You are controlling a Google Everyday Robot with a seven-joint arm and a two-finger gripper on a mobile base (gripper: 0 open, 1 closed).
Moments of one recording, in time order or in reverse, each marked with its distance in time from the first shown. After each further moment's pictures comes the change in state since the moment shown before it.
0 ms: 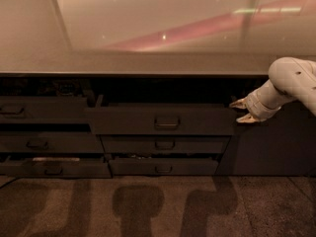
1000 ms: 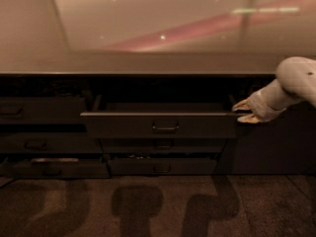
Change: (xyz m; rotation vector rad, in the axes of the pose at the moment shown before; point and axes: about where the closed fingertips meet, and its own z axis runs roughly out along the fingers) arm -0.010 0.005 -0.020 0.047 -0.004 -0.054
